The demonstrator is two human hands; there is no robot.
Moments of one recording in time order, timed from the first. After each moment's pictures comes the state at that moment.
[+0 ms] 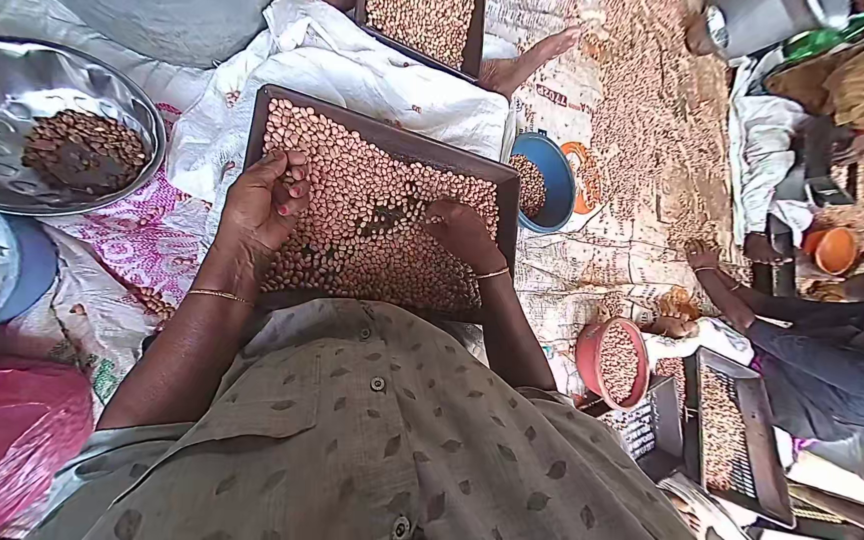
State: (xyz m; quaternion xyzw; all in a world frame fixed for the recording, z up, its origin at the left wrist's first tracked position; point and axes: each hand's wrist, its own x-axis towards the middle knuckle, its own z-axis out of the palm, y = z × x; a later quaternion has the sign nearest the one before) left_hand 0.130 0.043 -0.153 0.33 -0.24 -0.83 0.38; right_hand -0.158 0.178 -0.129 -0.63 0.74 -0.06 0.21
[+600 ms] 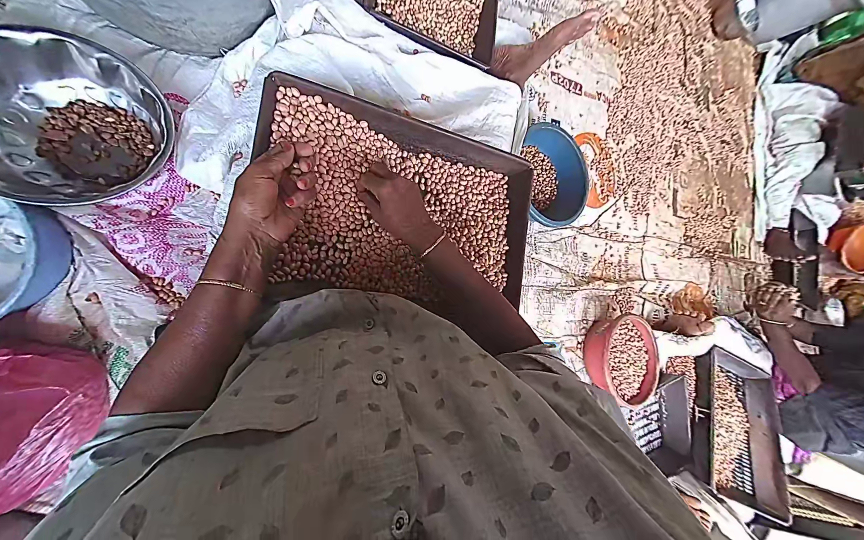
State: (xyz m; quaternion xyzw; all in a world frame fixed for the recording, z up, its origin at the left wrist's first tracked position) left_hand 0.110 0.100 -0.005 0.50 -0.20 -0.78 0.32; right_hand -0.068 0.111 -0.166 -0.73 0.66 -0.13 0.10
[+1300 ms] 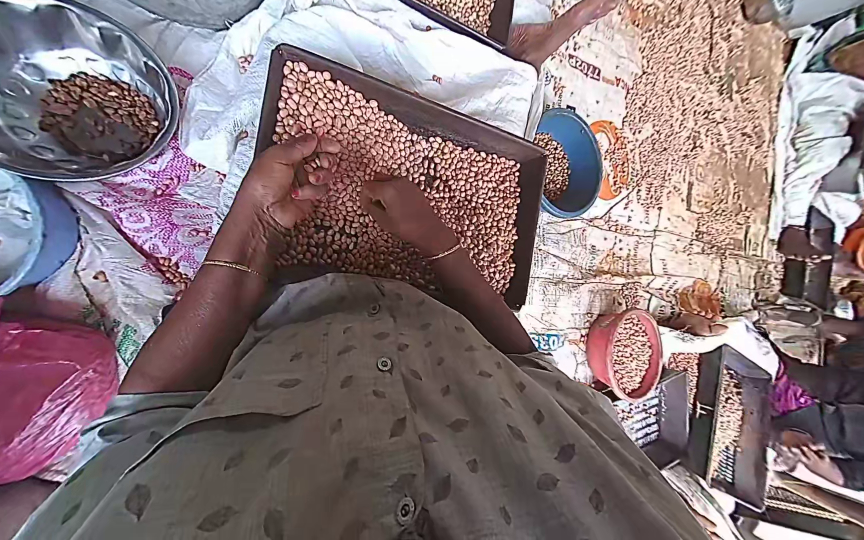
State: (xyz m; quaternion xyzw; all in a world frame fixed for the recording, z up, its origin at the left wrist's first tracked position) left_hand 0.134 0.046 -0.146 0.34 -0.28 -0.86 0.27; right_hand -0.059 0.133 -0.156 -0.74 0.62 -0.15 0.22
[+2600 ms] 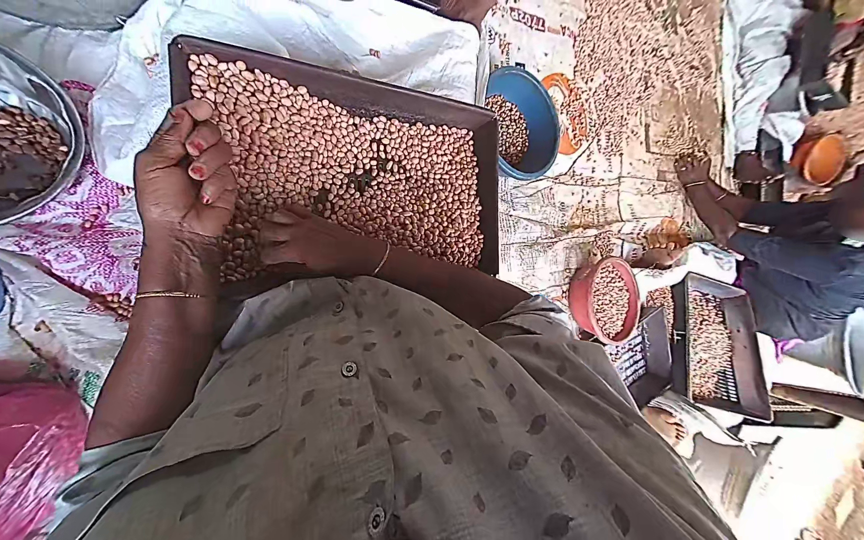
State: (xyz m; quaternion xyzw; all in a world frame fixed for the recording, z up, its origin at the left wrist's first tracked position) left_hand 0.143 0.041 -0.154 0.16 -0.18 -0.86 0.44; right_hand -0.009 0.148 -0.195 -0.90 0.37 -0.15 0.17
